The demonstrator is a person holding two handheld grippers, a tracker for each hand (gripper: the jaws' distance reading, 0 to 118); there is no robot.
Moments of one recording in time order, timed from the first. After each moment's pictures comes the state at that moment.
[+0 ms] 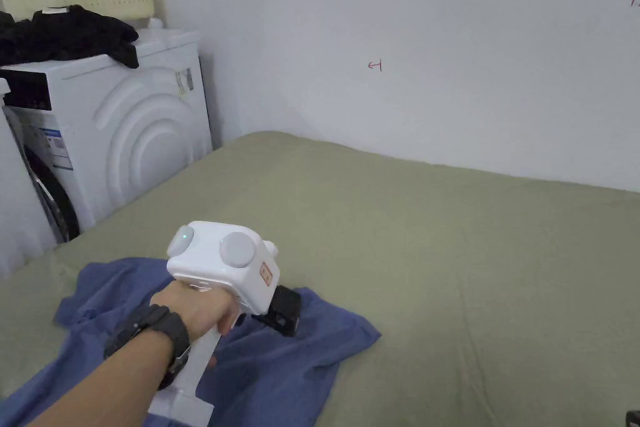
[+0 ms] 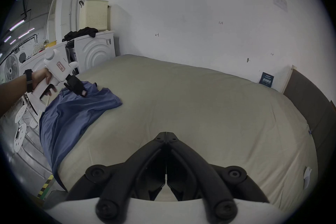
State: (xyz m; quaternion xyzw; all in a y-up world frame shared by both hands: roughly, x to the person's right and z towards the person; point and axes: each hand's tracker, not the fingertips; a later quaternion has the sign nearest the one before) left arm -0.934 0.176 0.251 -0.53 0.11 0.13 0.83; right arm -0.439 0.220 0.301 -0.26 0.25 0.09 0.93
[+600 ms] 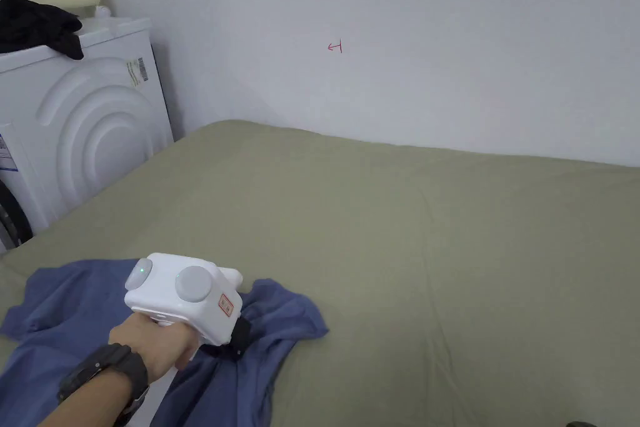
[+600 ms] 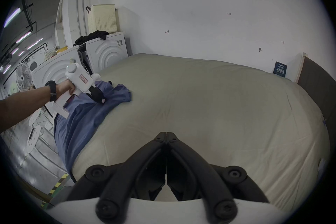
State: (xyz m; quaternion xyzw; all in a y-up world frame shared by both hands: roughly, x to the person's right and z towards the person) left arm -0.931 0.126 0.255 -0.55 0.10 0.08 0.83; right arm -0.428 0.200 0.322 -0.27 0.30 0.05 0.91
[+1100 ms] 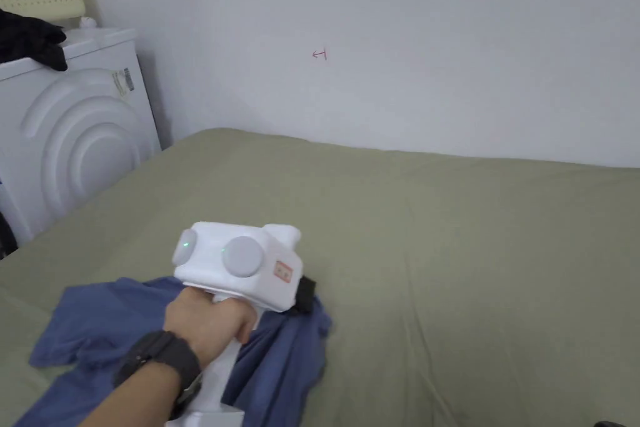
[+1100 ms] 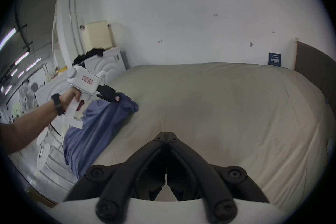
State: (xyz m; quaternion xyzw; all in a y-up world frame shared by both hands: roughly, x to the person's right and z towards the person) left arm -0.819 0.200 0.201 -0.45 0.01 0.09 0.89; right arm -0.373 0.220 0.330 -0.25 0.29 -0.05 0.92
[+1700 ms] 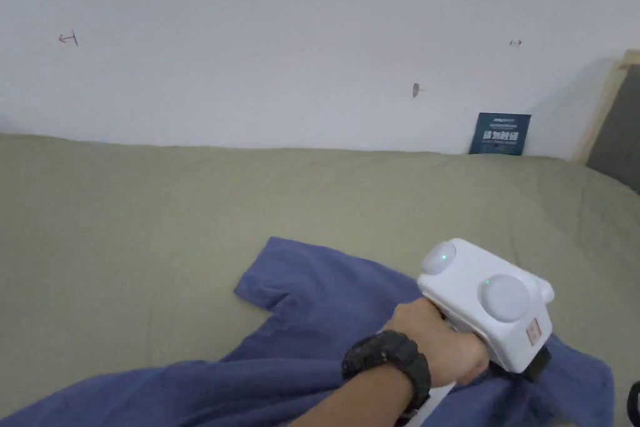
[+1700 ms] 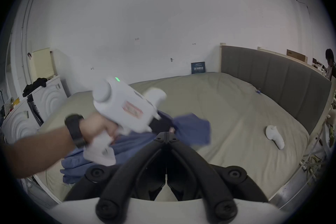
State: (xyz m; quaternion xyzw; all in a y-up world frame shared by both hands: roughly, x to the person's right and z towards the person) left arm -0.277 0.173 0.106 -0.45 -0.41 -0.14 0.78; right arm -0.175 0.266 0.348 -0.21 0.02 -0.06 0.98
